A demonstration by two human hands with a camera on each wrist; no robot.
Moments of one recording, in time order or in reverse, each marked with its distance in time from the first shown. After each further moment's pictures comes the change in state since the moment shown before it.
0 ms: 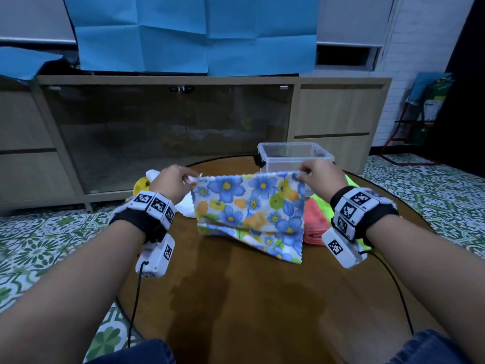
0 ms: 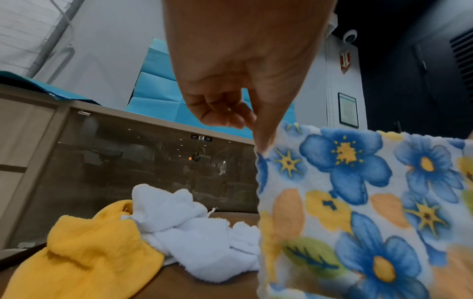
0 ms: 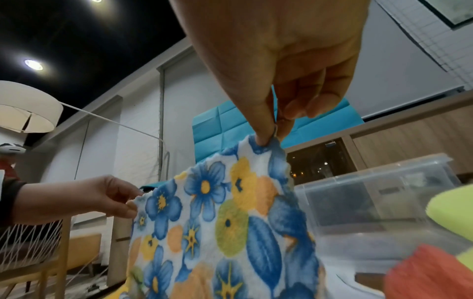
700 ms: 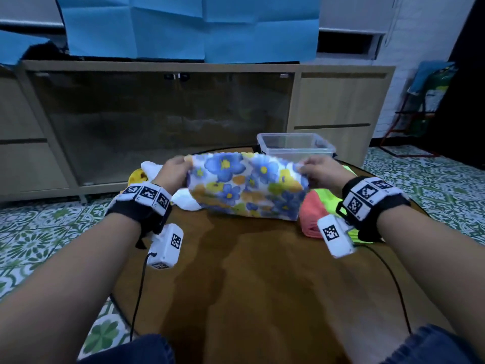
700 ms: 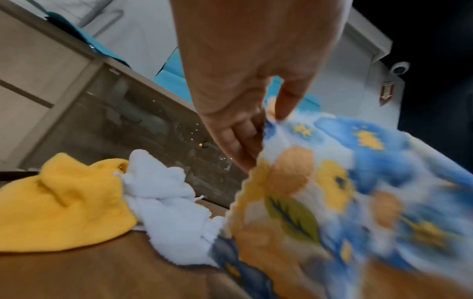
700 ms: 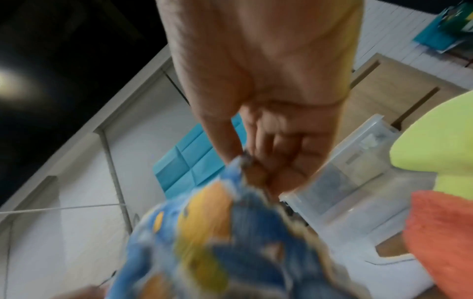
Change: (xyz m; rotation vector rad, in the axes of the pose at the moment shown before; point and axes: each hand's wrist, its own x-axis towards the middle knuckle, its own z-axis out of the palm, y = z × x) left_hand 0.015 0.003 0.015 -0.644 -0.048 -0.239; right_hand 0.008 0.005 0.012 0.924 -0.247 0.287
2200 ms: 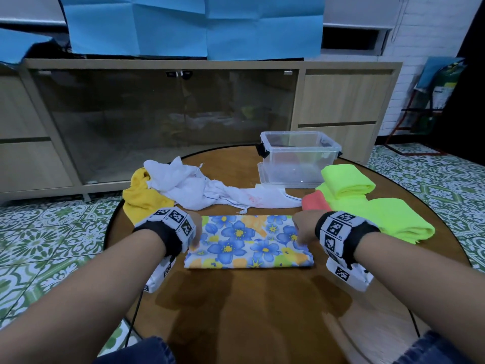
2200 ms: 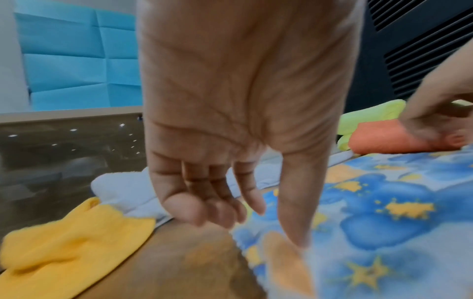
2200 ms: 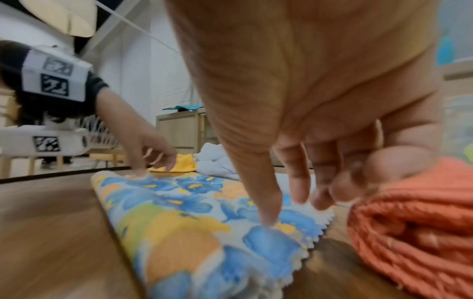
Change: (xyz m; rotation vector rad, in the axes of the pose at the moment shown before) left_hand -0.010 -0.064 0.029 1.299 -0.814 -0.173; right_hand -0.027 0.046 0.053 -1.478 -0.526 0.164
